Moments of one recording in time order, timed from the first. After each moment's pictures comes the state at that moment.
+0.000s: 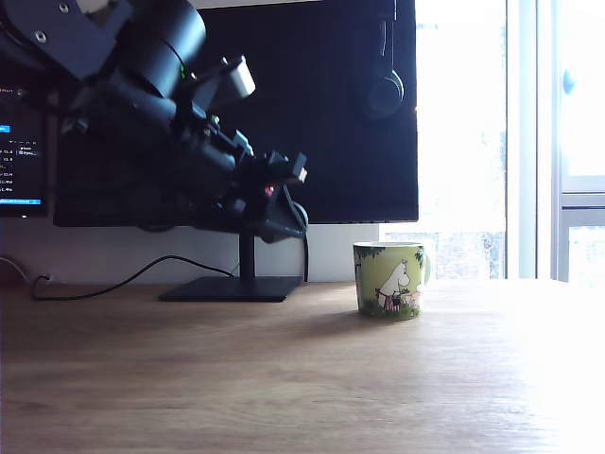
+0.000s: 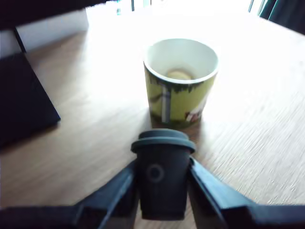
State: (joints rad) arm -0.65 1.64 0.83 0.36 0.10 -0.02
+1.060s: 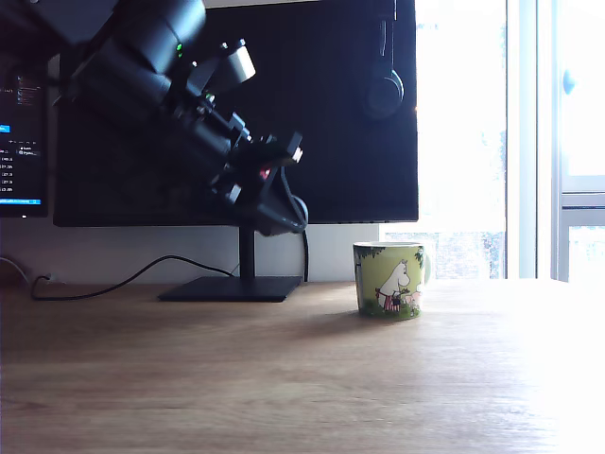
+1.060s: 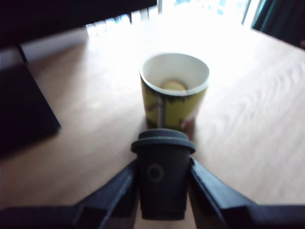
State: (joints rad) arm -0.65 1.60 0.90 0.17 0.15 -0.02
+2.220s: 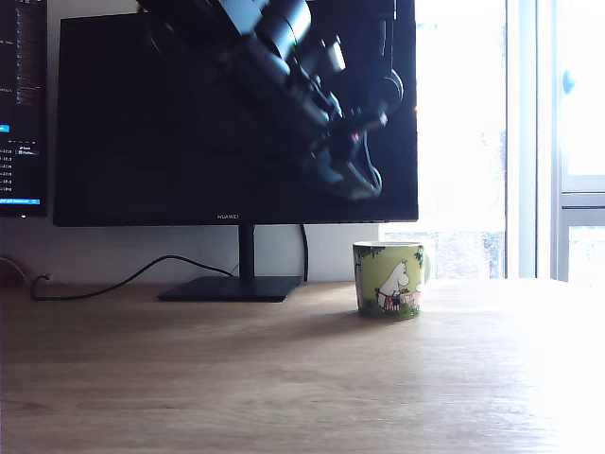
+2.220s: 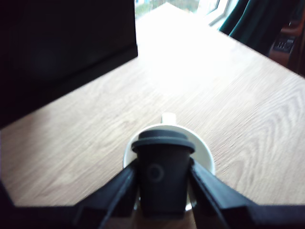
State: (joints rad) arm -0.65 2.03 1.63 -0.22 0.23 0.00
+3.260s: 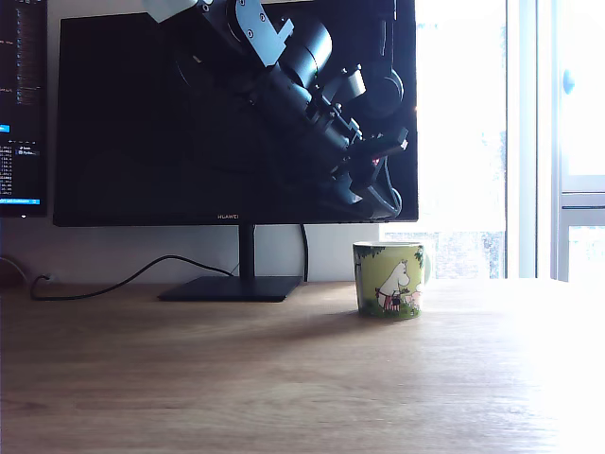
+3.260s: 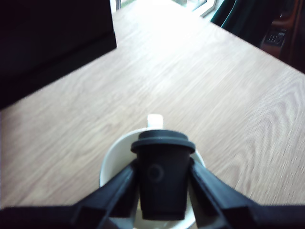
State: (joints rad) arm -0.67 2.10 1.68 -0.18 0.26 0.00
